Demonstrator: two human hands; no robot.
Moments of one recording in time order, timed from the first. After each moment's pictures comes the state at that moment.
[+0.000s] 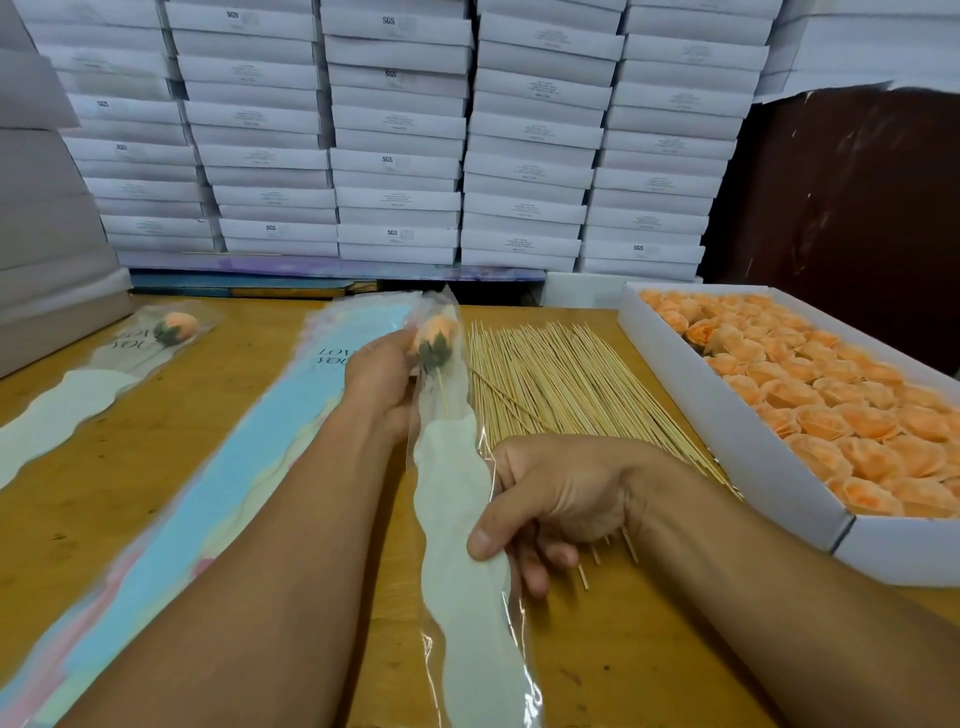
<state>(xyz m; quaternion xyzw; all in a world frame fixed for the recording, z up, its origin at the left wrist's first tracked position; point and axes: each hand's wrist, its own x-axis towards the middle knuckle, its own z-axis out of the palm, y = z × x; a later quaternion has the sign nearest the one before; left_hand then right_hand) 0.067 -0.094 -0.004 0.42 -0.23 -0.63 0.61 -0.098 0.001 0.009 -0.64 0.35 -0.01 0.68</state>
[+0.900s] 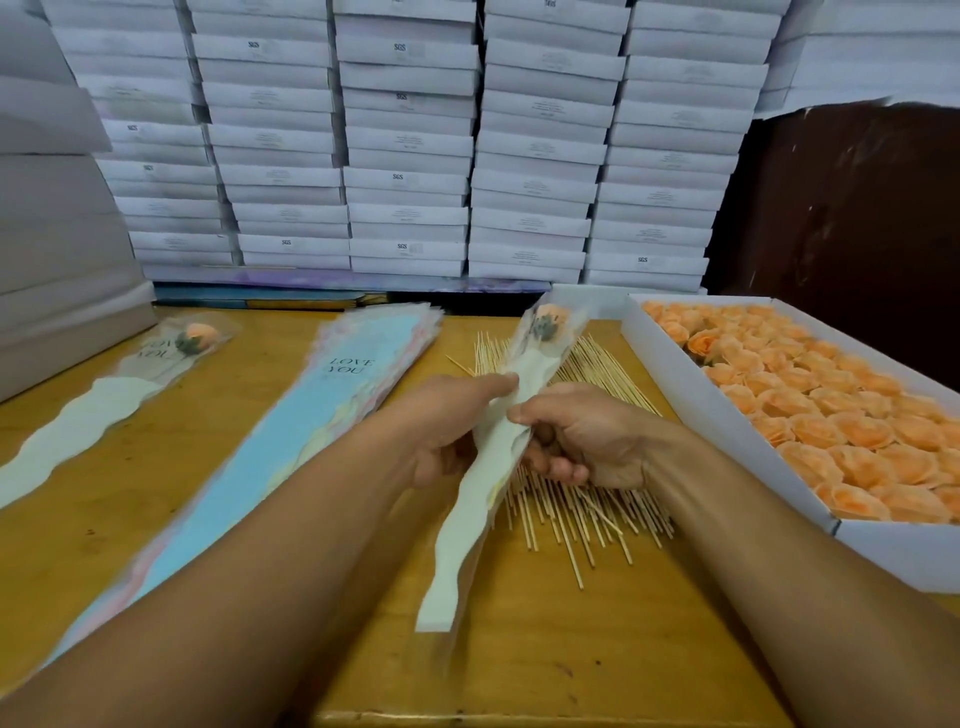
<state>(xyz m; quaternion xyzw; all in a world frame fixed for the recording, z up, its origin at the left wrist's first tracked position) 0.041 -0.026 0.021 0.54 -0.51 -0.59 0.32 -0.123 -0.018 0.013 -0.61 0.49 -0.27 0.56</state>
